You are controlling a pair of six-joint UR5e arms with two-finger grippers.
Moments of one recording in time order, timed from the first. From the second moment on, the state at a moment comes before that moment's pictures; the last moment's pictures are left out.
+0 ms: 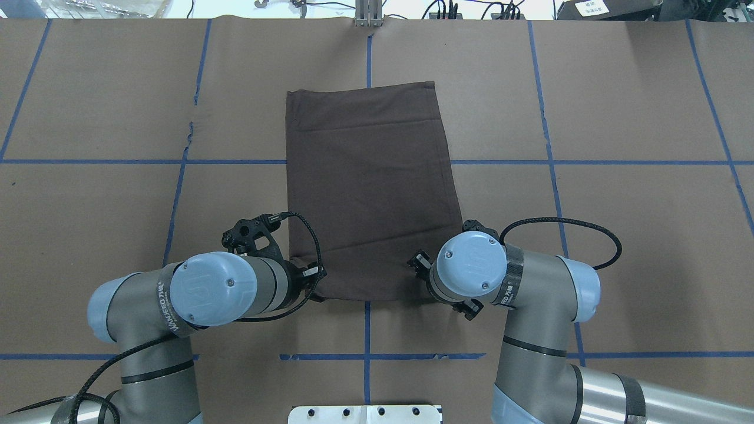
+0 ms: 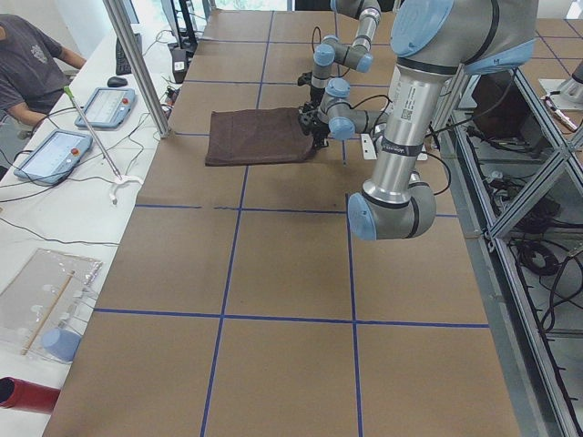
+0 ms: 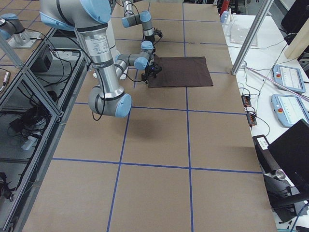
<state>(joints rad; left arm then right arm) -0.31 -2.01 -1.89 -1.80 -1.60 -1.77 0.33 -1.11 1.78 -1.50 1.72 2.10</state>
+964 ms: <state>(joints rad) -0.31 -2.01 -1.89 -1.80 -1.60 -1.77 0.31 -1.12 1.77 -1.51 1.70 2.10</state>
